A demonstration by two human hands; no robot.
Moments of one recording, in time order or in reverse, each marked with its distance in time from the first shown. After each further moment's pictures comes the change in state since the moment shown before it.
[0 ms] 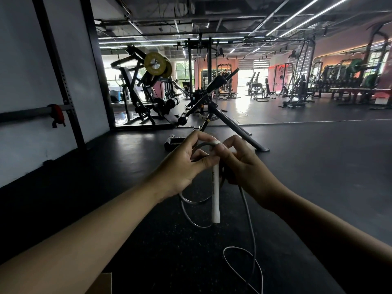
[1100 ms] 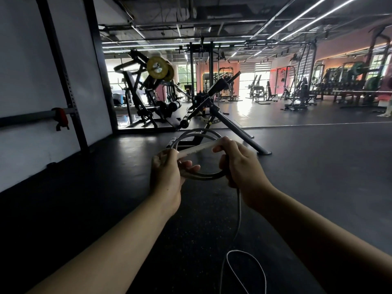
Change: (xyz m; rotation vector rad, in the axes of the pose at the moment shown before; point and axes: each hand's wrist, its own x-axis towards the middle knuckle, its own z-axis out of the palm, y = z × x) left_hand 0.005 -0.025 0.007 -0.749 0.778 -0.332; right_hand 0.016 -0.007 0.019 0.086 0.310 0.200
